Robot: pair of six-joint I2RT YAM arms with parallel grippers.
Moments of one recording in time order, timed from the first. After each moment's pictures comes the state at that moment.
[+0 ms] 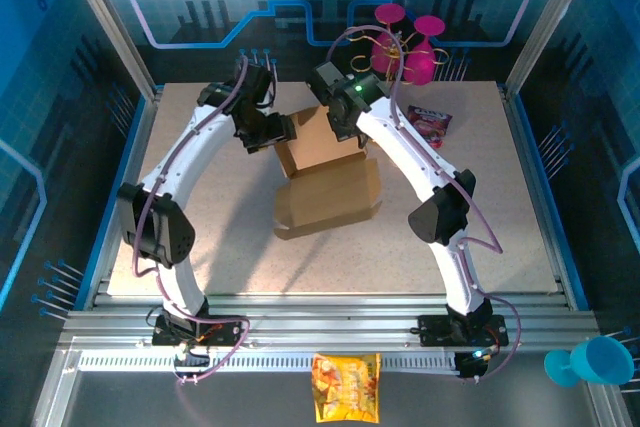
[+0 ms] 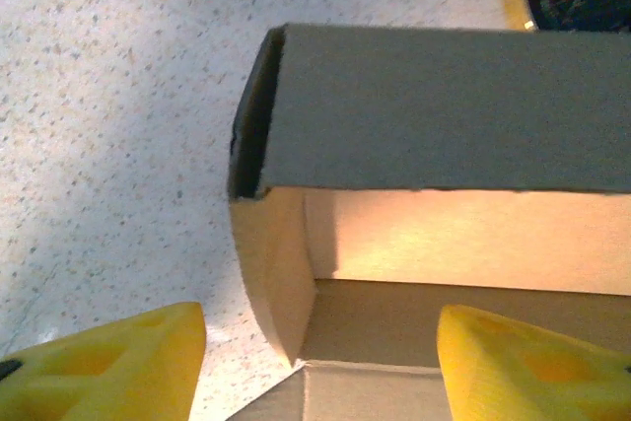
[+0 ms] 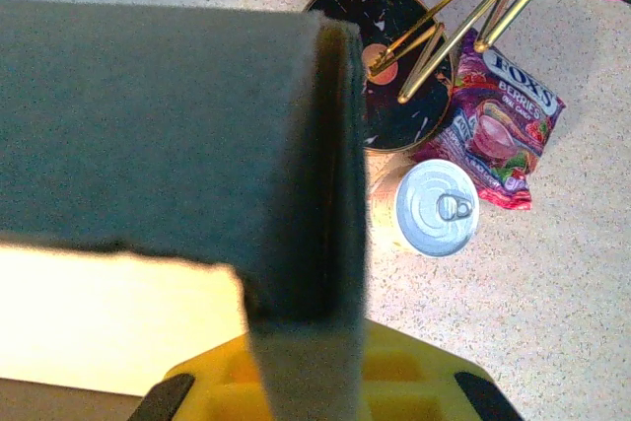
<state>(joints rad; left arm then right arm) -0.30 1.80 1.81 -1.11 0.16 -0.59 0.66 2.20 2.47 -1.48 0.52 0.33</state>
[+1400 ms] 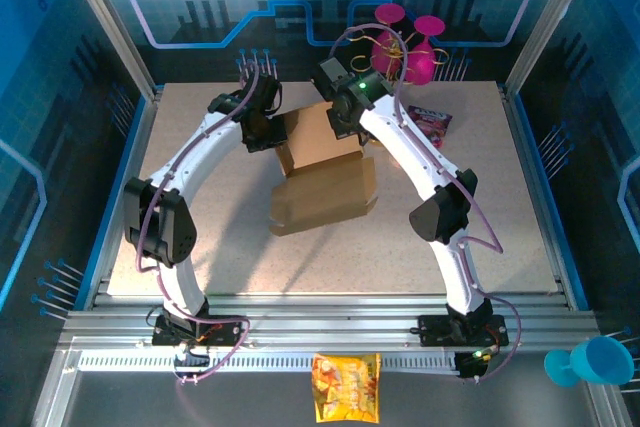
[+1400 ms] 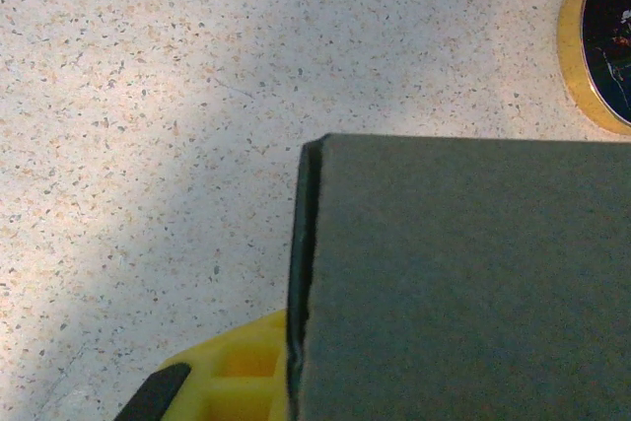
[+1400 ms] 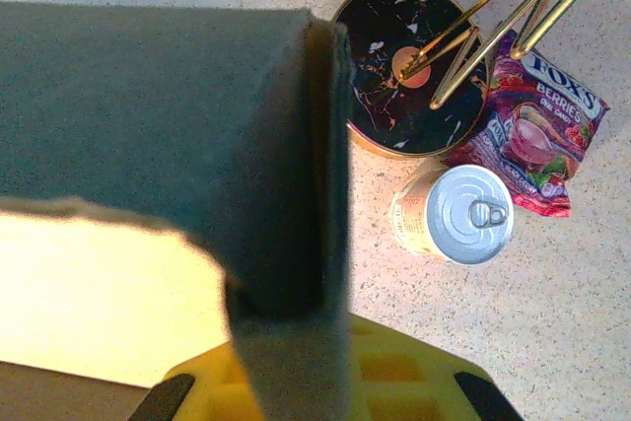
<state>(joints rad) -0.32 1.82 1.70 -0.94 -0.01 -0.58 0.64 2.21 2.49 -1.46 0.45 0.32</state>
